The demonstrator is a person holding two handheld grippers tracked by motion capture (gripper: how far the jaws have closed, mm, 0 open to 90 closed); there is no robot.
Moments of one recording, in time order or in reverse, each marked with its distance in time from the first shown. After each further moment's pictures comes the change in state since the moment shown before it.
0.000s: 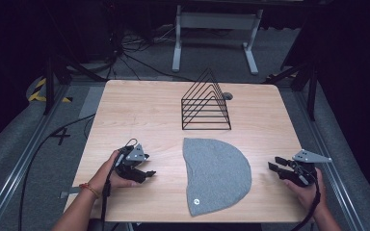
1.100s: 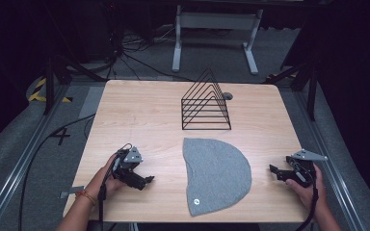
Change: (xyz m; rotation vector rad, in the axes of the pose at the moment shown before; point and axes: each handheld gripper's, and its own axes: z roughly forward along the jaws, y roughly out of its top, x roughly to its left) left arm -0.010 -0.018 0.005 -0.001 0.089 -0.112; right arm -0.021 -0.016 0.017 0.091 -0.146 0.081
